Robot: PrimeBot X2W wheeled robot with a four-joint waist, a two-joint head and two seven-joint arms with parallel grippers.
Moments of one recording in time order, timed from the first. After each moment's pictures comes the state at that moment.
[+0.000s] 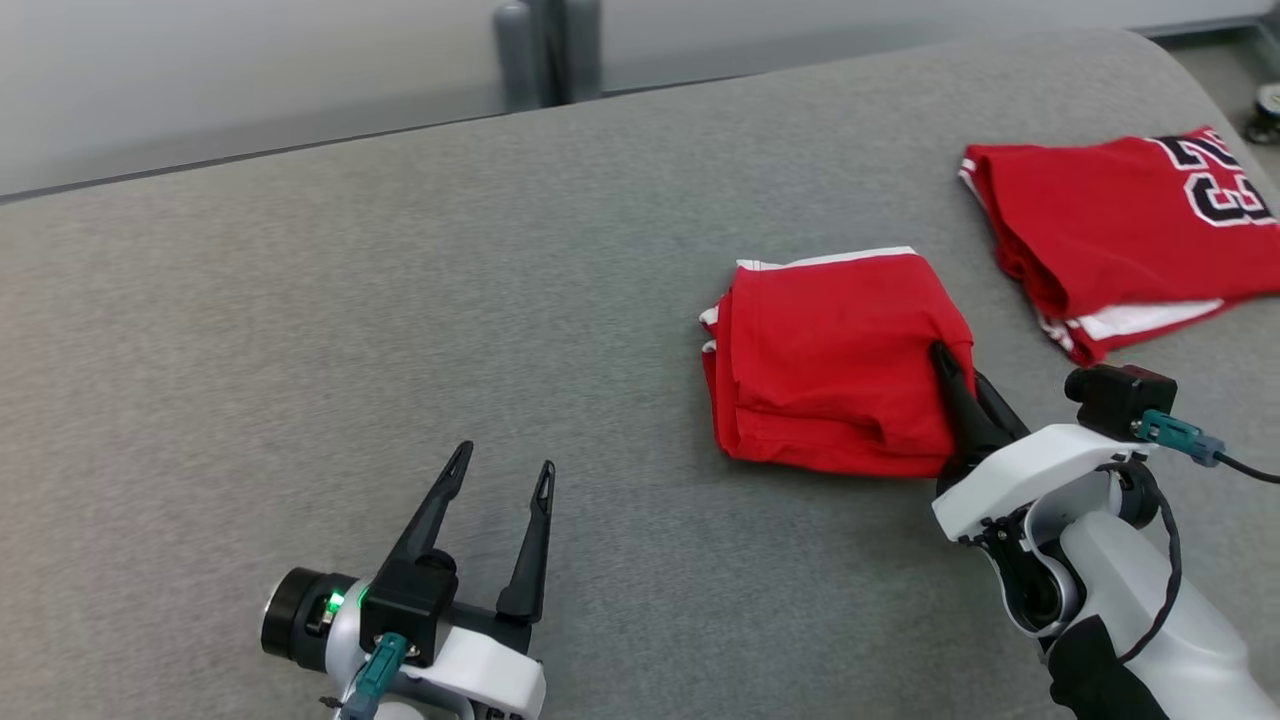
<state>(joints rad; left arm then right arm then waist) -0.09 0.07 -0.34 0.18 -0.11 0.08 -0.26 -0.55 -0.17 0.45 0.74 0.77 0.13 -0.26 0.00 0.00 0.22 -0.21</state>
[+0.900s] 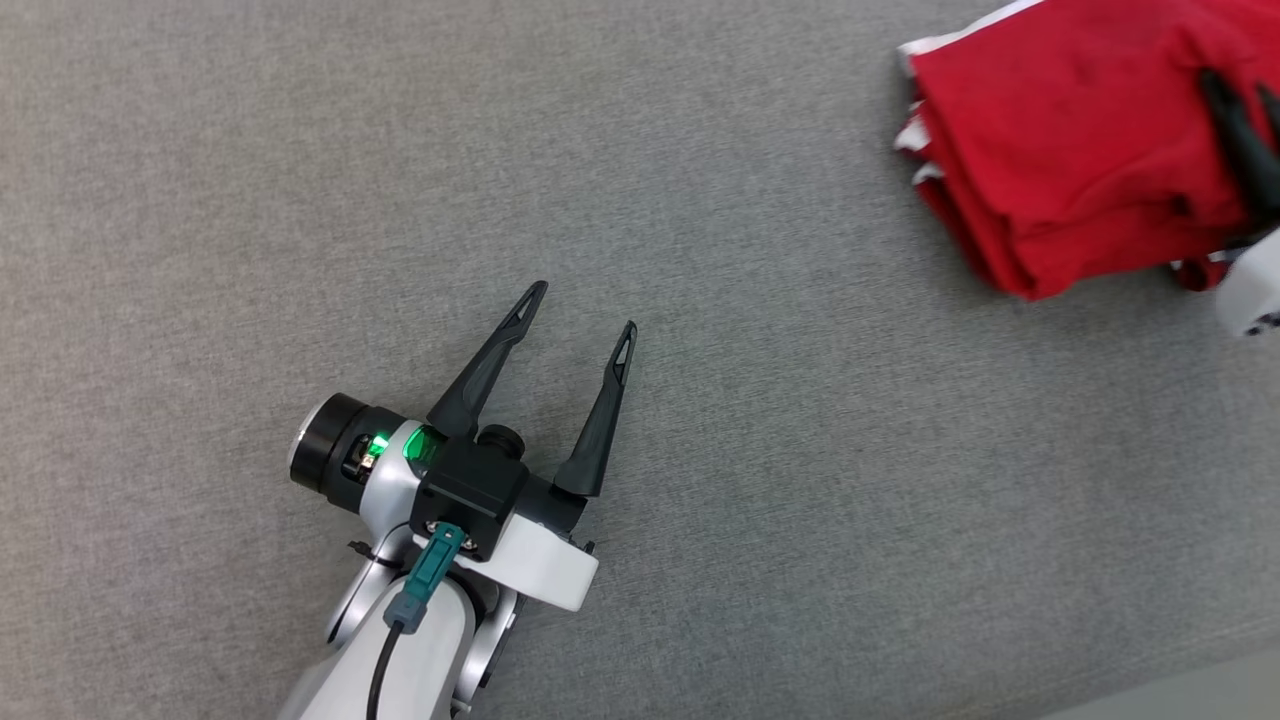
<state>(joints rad) -0.32 0.10 -0.44 0.07 -0.04 0.04 -0.19 -0.87 -0.57 0.56 0.66 0.43 0.13 -0.26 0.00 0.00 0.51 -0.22</state>
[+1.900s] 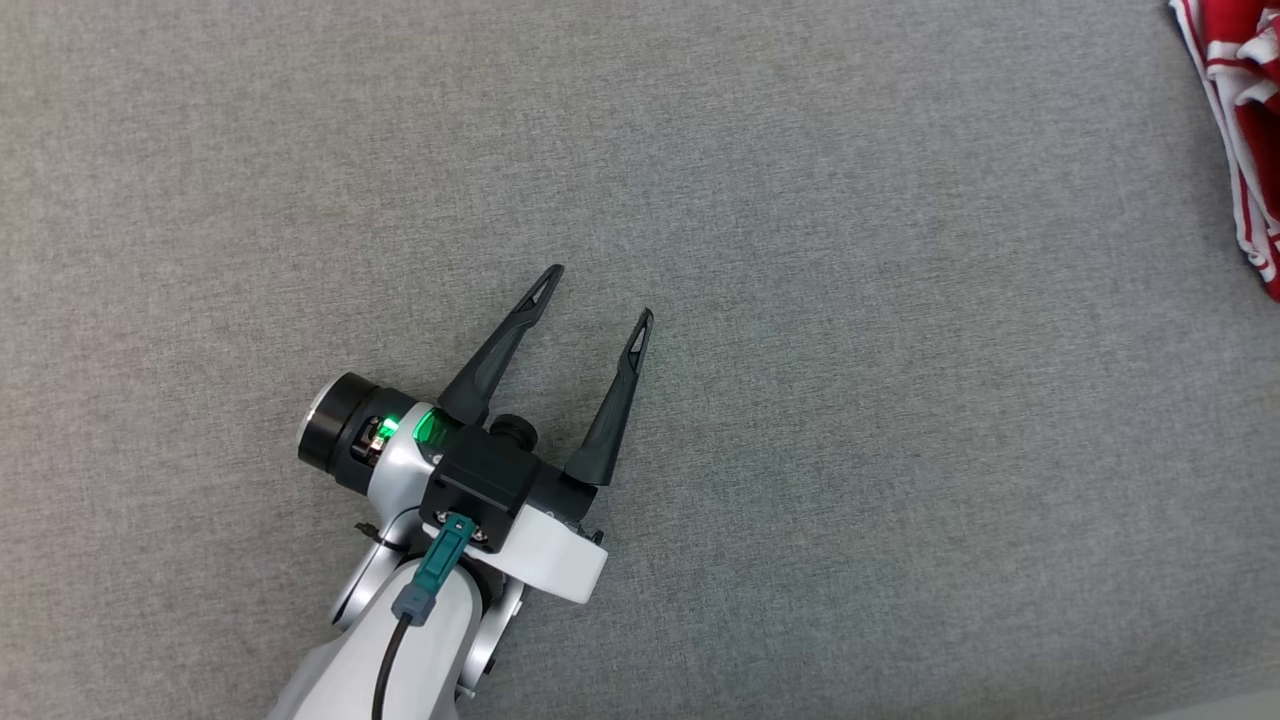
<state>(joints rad) -0.36 0.11 -0.47 0.07 -0.05 0.05 -0.21 -0.83 -0.80 0.34 0.81 0.33 0.13 -0.26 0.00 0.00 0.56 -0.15</state>
